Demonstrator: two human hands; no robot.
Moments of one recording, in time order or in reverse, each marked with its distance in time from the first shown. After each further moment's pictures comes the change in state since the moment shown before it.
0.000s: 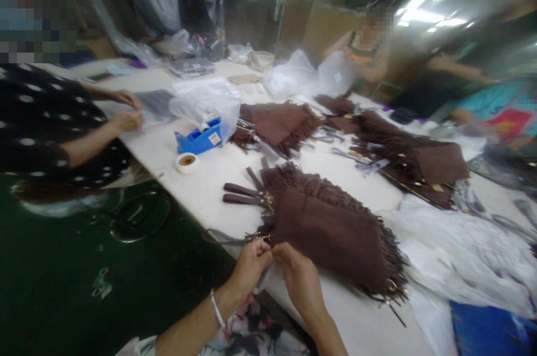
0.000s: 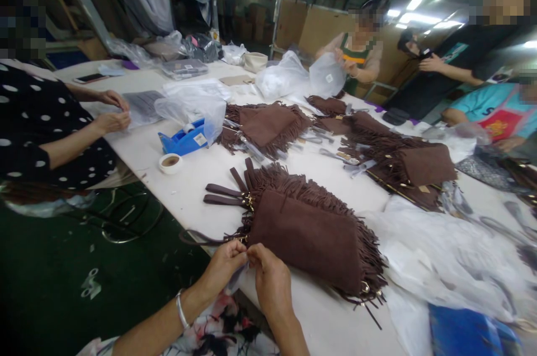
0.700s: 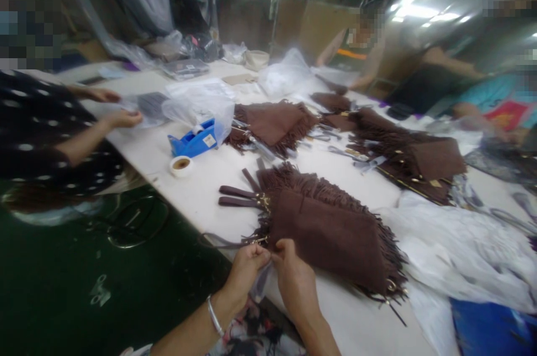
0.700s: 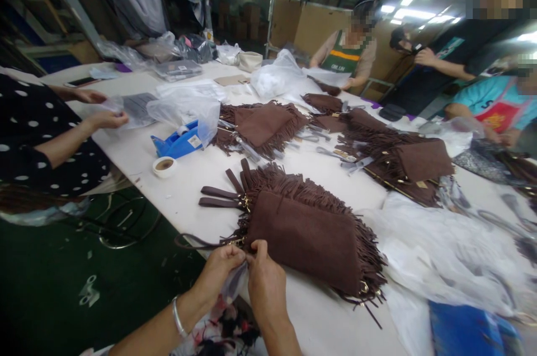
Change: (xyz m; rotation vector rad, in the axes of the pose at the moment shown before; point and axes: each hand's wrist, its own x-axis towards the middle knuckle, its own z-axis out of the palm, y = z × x) left_hand -0.002 0.009 0.005 -0.130 0.065 -0.147; right_hand 0.004 0.003 0.010 -0.390 0.078 0.100
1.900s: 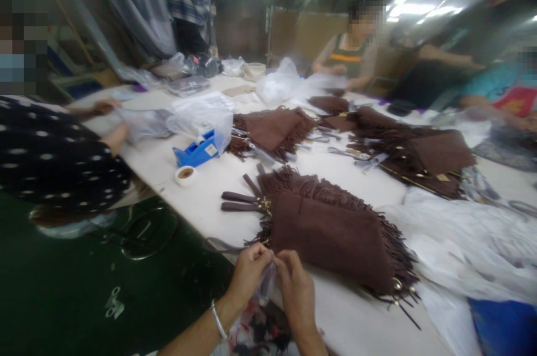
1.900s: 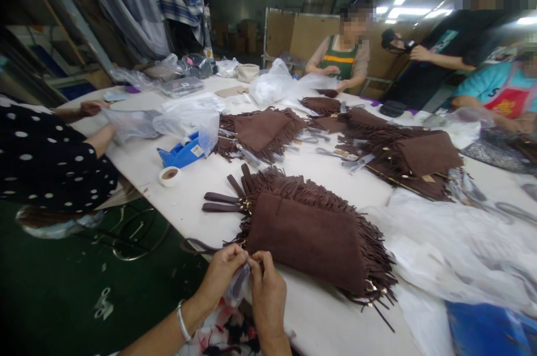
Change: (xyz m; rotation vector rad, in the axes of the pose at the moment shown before) left_hand 0.001 -0.009 -0.004 0.181 -0.055 0.193; right_hand -0.020 0.007 0.024 0.476 0.130 0.155
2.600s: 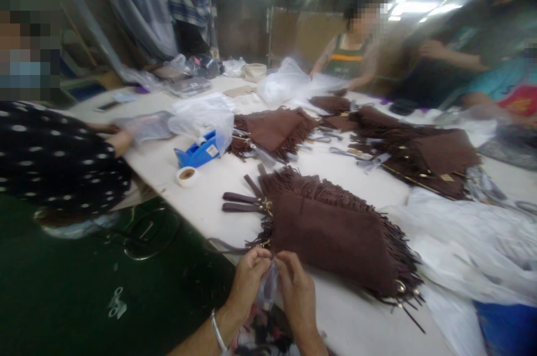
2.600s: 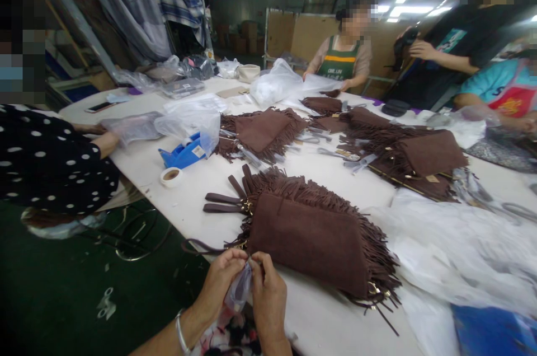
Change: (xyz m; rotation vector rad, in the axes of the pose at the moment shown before) left_hand -0.012 0.004 0.005 -0.144 0.076 -0.075; right_hand -0.001 0.004 0.003 0.121 -0.022 -0.012
